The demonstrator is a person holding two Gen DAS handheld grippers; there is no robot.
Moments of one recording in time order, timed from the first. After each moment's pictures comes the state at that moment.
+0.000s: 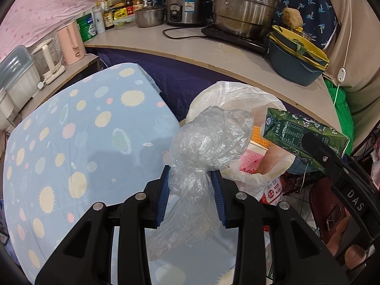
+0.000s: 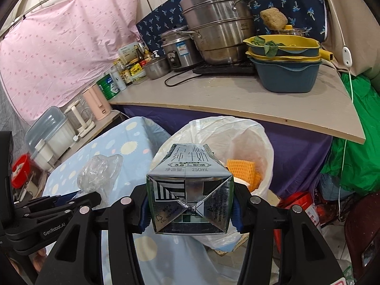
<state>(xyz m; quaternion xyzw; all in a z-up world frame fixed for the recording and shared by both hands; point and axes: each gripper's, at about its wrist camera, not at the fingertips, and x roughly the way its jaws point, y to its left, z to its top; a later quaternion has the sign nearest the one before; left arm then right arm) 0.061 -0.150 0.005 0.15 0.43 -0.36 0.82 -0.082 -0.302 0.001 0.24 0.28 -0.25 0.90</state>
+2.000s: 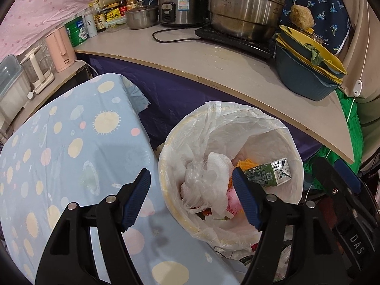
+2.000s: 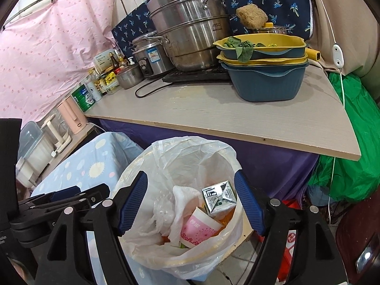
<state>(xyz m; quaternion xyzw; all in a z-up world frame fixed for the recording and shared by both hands) 0.096 -0.242 -0.006 0.16 0.43 -0.34 0.82 -0.062 -0.367 -0.006 0.25 0.27 -0.30 0.88</state>
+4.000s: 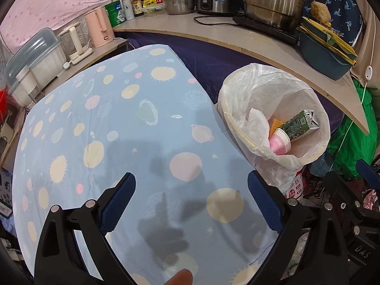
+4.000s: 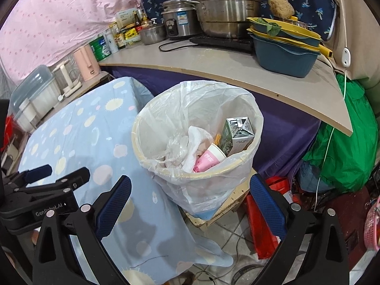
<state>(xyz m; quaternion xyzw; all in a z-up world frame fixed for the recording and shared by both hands) 0.056 -0.120 -0.033 0.16 0.44 -0.27 0.84 -0.086 -0.268 -0.025 0.17 0.38 -0.26 0.87</state>
